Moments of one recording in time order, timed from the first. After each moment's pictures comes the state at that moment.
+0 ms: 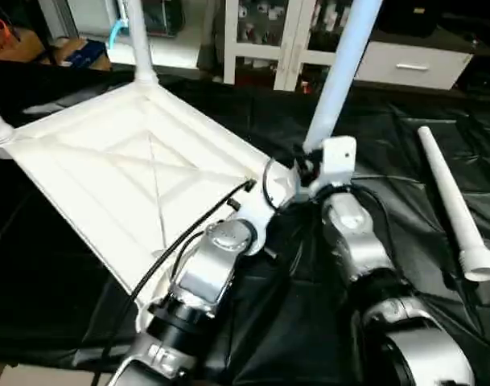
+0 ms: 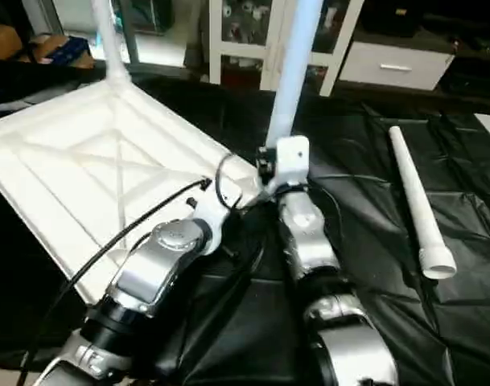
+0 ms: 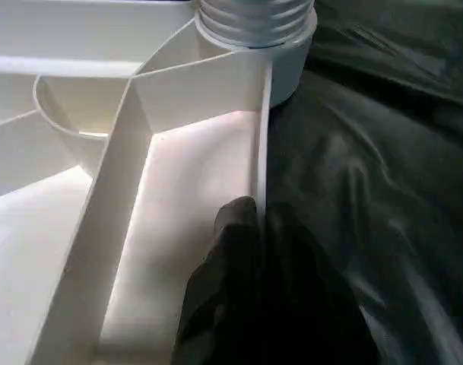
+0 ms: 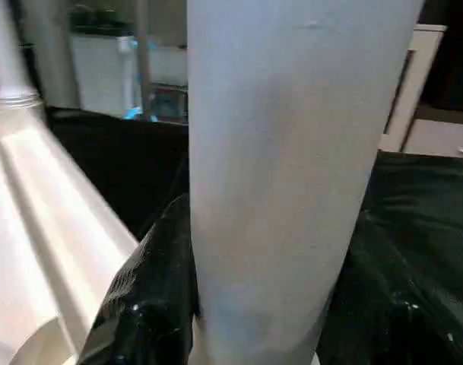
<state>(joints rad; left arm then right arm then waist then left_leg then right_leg) -0.51 -0.08 -0.29 0.19 0.15 0.73 -0.28 -0.68 -0.03 -0.01 0.81 0.07 -0.21 0.00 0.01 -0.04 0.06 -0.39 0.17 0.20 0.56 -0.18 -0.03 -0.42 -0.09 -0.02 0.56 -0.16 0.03</state>
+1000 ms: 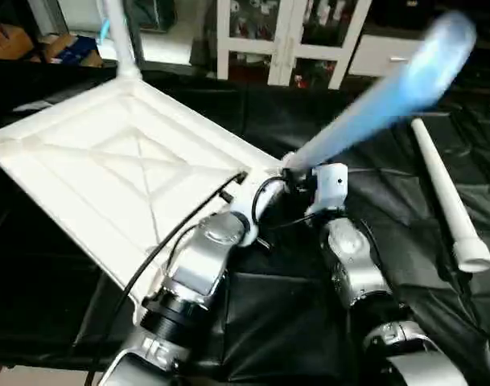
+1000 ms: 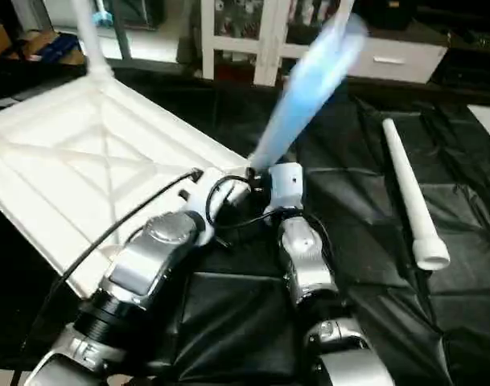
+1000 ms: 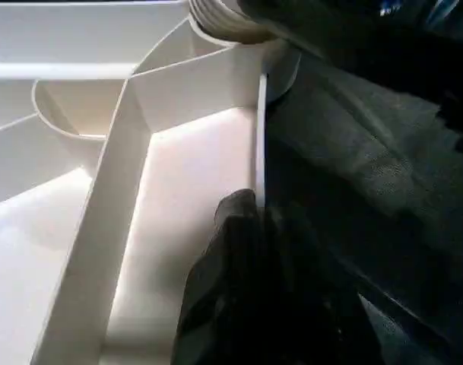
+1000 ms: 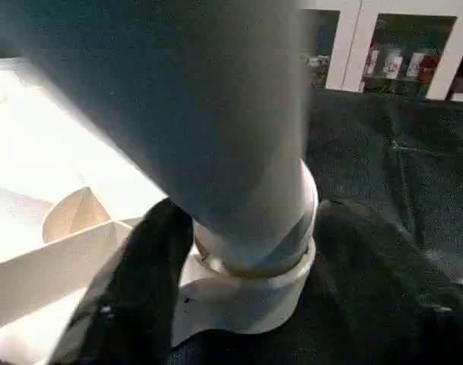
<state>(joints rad) -0.53 -0.03 -0.27 0.20 0.14 0.70 -0.28 -0.57 -0.03 0.00 0.80 0.07 -0.30 0.15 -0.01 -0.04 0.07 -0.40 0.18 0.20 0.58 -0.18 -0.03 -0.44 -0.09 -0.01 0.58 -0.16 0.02</state>
